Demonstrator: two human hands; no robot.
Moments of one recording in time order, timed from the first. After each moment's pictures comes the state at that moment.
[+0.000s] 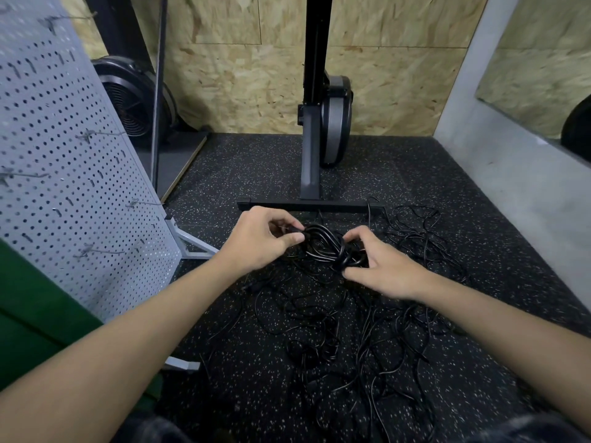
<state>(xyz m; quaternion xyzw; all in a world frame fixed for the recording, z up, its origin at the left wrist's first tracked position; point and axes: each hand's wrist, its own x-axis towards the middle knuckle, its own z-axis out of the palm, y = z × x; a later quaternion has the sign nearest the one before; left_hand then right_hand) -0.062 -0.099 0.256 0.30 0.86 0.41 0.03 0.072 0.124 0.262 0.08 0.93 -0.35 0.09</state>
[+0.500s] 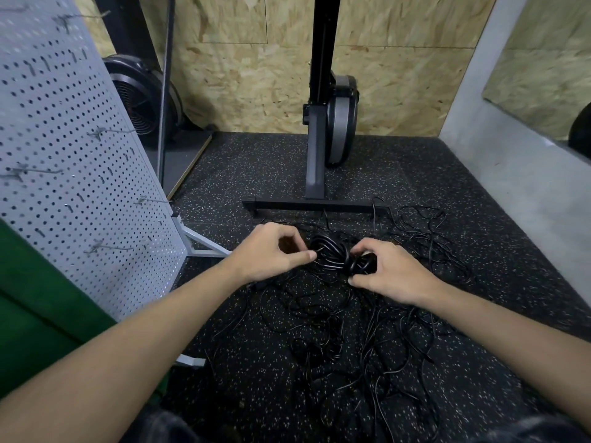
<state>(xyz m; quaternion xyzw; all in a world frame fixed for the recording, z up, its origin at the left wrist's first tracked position) -0.055 -0.111 0.244 0.34 0.86 0.36 0.11 0.072 0.120 0.252 0.10 0.94 -0.32 0.05</state>
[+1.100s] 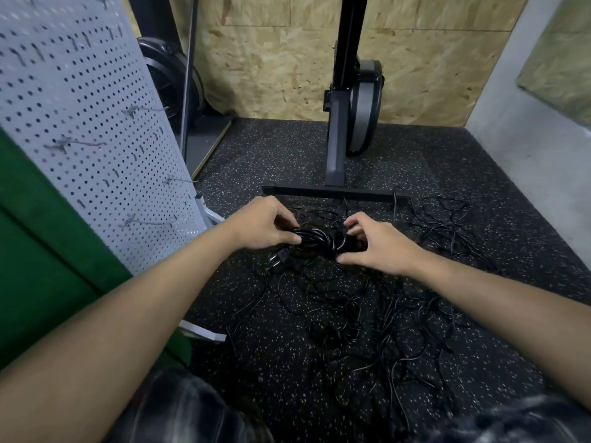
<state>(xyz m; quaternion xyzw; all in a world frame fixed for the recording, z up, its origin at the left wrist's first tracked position) -0.083 -0.161 0.256 0.36 0.89 0.24 0.13 0.029 0.088 0.233 0.02 0.95 -0.29 0.07</state>
